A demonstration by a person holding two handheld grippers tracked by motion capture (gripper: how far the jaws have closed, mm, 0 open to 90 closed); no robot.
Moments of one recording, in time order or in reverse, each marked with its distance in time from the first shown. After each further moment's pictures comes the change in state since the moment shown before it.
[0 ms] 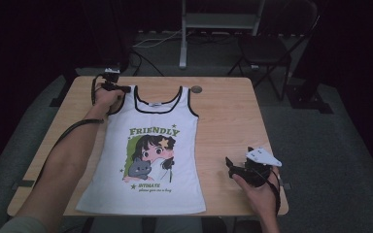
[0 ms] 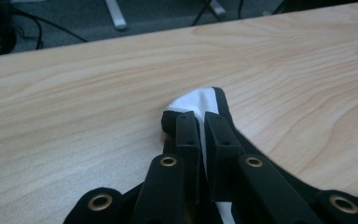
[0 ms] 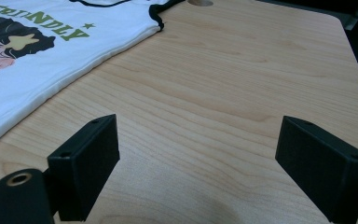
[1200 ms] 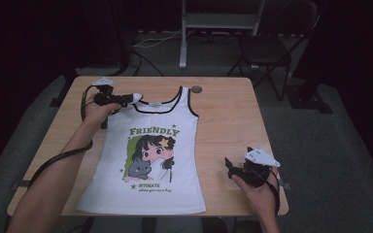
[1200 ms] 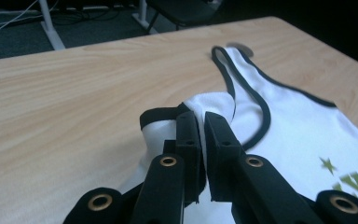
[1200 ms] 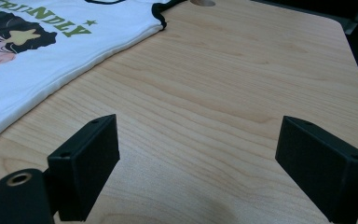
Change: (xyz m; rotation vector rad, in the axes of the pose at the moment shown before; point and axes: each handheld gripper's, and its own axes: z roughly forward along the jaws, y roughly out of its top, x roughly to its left) left arm -0.067 -0.038 -0.091 -0.103 -0.189 0.076; right arm 0.003 0.000 0.000 0.005 -0.004 -0.028
